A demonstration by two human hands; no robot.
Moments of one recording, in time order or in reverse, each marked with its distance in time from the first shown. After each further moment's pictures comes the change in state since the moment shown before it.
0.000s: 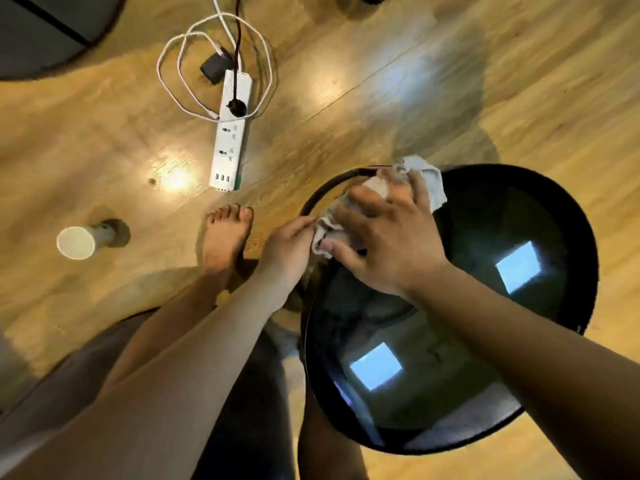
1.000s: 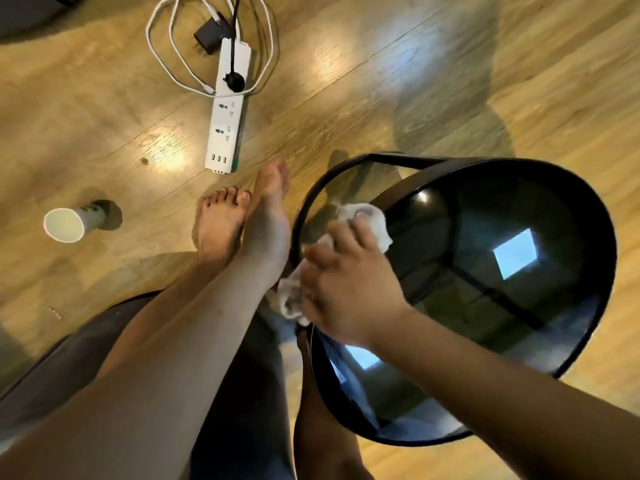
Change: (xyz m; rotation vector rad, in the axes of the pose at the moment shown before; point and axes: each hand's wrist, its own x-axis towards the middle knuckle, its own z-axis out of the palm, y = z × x) left_hand 0.023 -0.011 0.008 0.266 0.150 0.433; right_hand -0.027 -0.056 0.022 -0.110 -0.230 -0.254
